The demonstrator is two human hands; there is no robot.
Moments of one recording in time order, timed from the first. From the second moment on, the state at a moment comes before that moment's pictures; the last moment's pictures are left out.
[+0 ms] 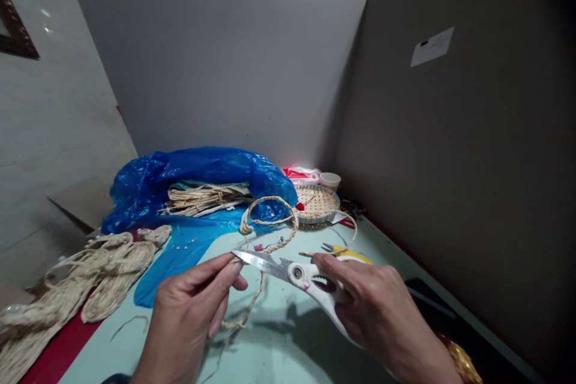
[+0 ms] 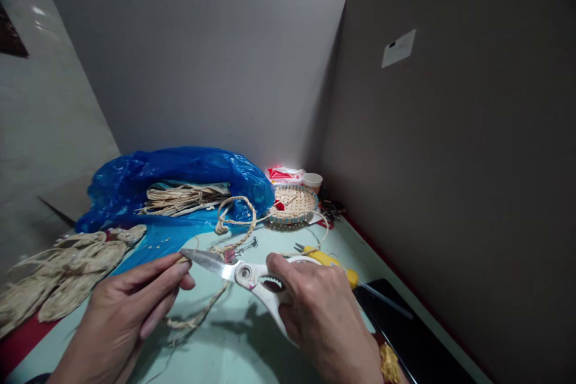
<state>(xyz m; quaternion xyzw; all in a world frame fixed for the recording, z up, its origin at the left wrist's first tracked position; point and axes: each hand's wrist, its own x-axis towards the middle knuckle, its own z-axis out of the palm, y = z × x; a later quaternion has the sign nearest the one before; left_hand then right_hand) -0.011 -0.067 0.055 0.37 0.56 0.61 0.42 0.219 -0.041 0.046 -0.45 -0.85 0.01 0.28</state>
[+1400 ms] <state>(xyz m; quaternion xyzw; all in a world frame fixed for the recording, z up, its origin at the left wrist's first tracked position) -0.021 -0.076 0.050 0.41 0.54 0.65 0.35 0.207 -0.045 0.038 -0.38 -0.82 -0.18 0.38</state>
